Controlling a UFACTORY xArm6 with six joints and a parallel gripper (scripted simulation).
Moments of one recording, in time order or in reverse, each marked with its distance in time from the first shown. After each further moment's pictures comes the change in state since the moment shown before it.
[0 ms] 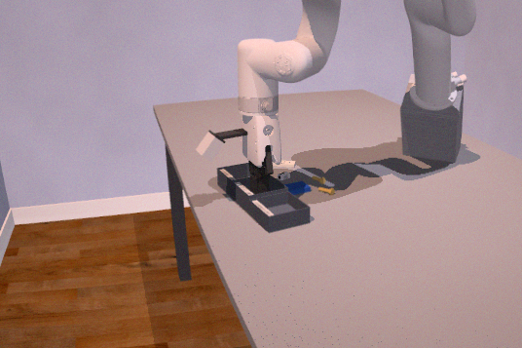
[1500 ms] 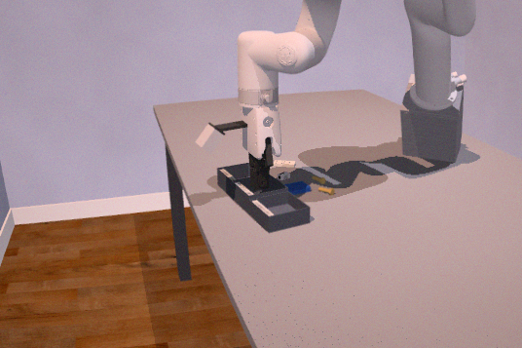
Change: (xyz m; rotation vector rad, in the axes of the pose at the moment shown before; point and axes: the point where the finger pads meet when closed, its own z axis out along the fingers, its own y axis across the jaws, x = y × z) arm 0.000 0.000 -0.015 0.000 0.000 0.000
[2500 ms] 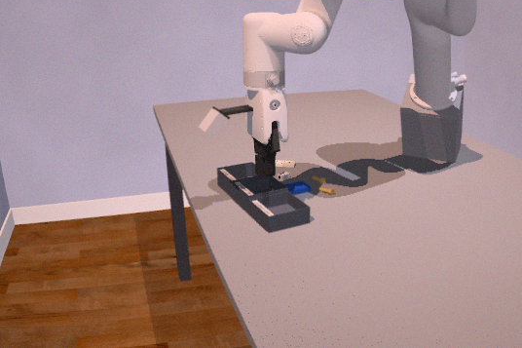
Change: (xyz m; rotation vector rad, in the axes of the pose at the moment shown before) arm 0.000 -0.030 -0.037 0.005 0.002 -0.002
